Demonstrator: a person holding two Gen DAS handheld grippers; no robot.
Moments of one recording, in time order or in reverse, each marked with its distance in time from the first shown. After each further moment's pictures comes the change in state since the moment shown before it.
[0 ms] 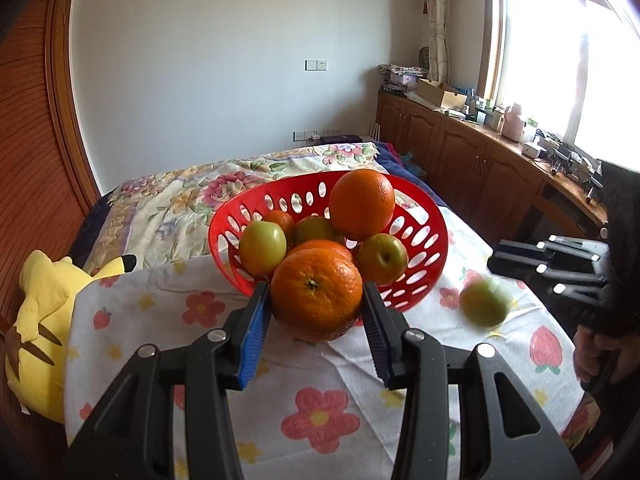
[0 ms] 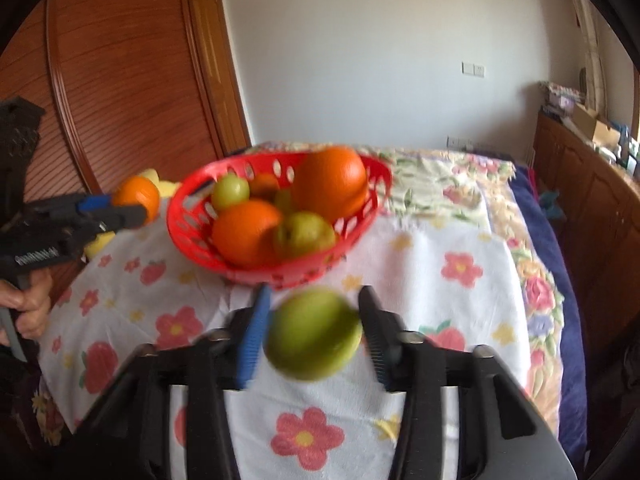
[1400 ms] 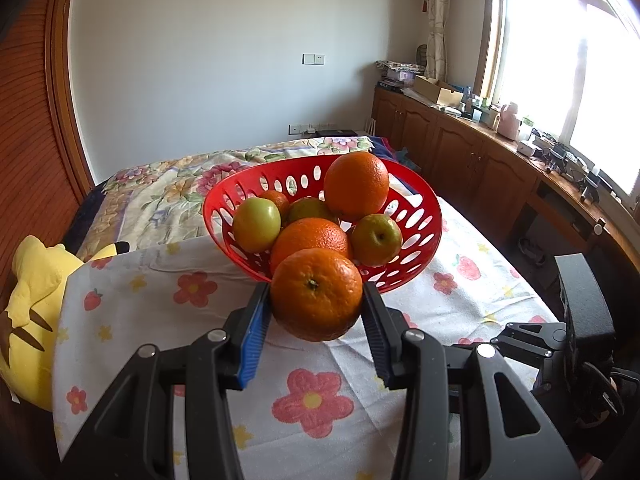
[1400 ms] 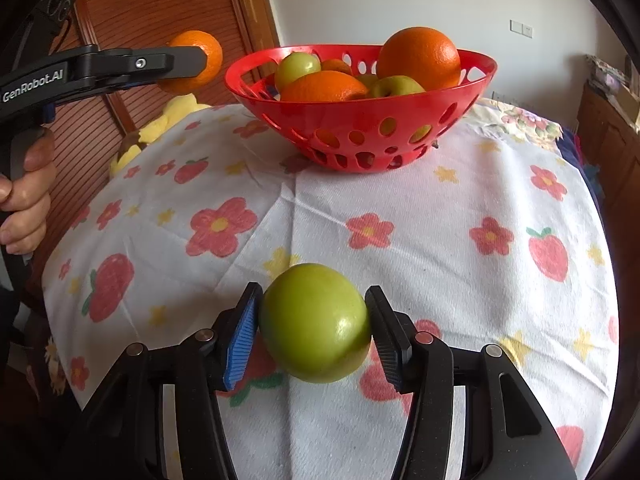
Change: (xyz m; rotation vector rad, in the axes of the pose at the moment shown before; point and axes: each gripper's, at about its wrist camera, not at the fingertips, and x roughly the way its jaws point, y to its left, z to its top) left arm -0.004 -0.003 -0.019 -0.017 0.015 -0.025; right arm 0.049 0.052 -0.079 -0.055 0.221 0.119
